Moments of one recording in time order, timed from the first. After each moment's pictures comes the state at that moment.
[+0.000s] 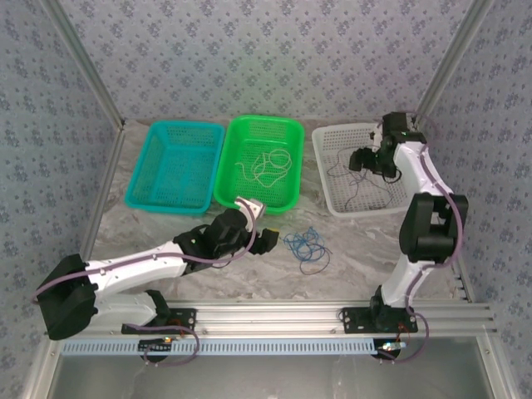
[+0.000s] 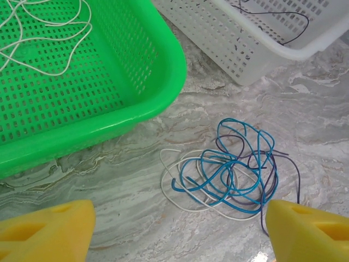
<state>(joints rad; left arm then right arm) -1.01 1.19 0.66 -0.04 -0.15 -0.40 -0.05 1.82 1.53 -0.90 -0.11 0.08</state>
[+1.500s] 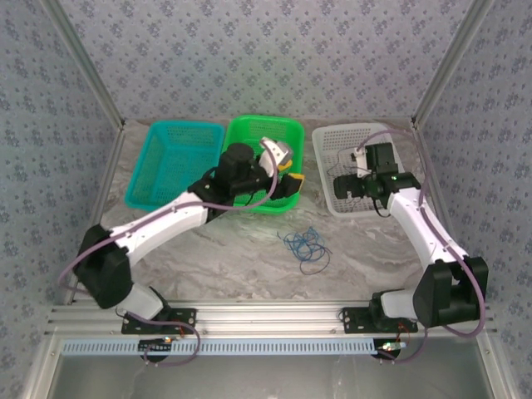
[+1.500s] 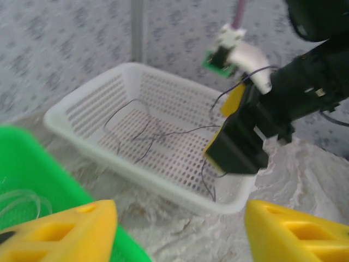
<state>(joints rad) -0.79 1.53 1.22 0.04 0.34 -0.04 0.16 1.31 1.06 -0.66 0.00 -0.05</state>
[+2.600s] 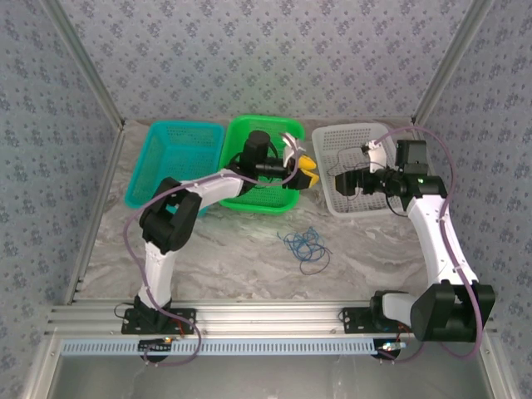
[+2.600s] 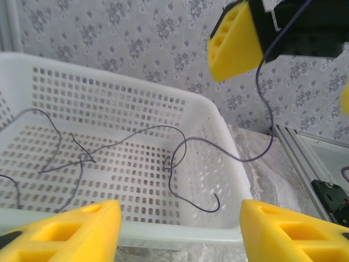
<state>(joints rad) -0.67 2.11 1.47 0.41 0.93 -0.10 -0.04 1.21 1.12 -0.72 -0.61 -0.15</state>
